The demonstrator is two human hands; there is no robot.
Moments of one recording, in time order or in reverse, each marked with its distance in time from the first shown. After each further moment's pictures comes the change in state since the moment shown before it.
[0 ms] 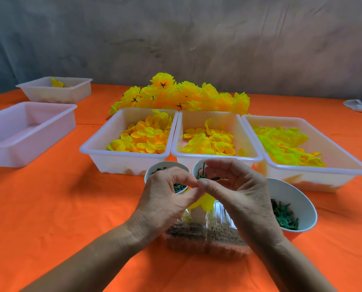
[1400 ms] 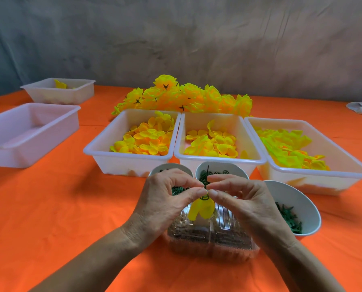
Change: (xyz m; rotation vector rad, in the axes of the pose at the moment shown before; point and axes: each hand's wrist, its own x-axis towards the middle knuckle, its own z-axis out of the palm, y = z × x) left_hand 0.000 0.000 -0.010 -0.022 -0.009 0.054; right_hand 0.002 0.014 -0.017 -0.061 -0.139 0.186
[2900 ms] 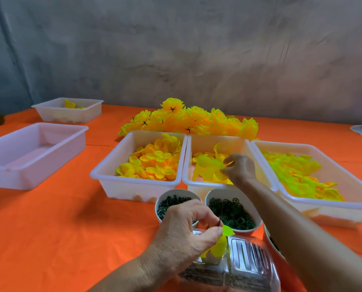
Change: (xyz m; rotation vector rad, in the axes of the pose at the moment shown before) left_hand 0.007 -0.007 0.003 -0.015 -0.141 0.025; right_hand 0.176 0.045 -0.019 -0.821 0.315 0.167
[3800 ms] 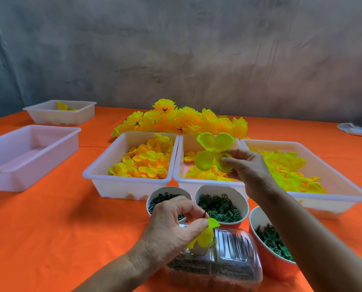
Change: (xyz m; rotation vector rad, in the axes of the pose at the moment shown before) left_hand -0.004 0.003 0.004 -0.010 0.049 -0.070; right_hand -0.064 -0.015 -0.065 0.847 -0.152 0.003
